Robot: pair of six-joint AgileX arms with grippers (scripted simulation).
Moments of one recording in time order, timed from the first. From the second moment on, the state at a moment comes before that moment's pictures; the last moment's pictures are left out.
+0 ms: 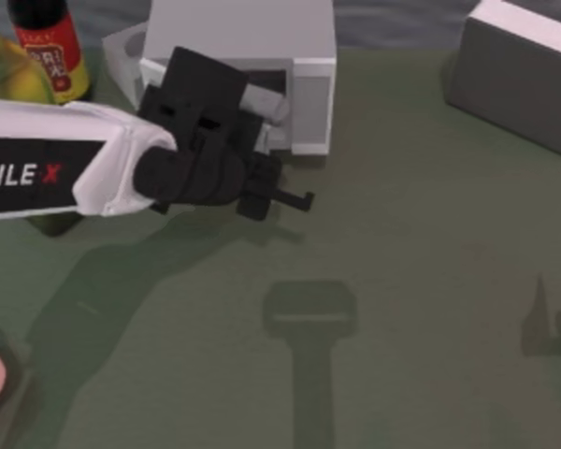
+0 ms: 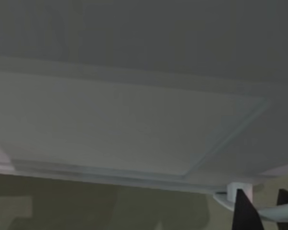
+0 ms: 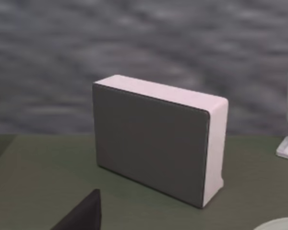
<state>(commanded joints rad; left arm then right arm) -0.54 1.86 1.11 -0.10 -0.01 -0.05 0.00 0.00 0.00 0.00 0.00 0.00</state>
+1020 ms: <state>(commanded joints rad) -0.53 1.85 1.10 -0.10 0.00 -0.04 0.00 0.00 0.00 0.00 0.00 0.00</state>
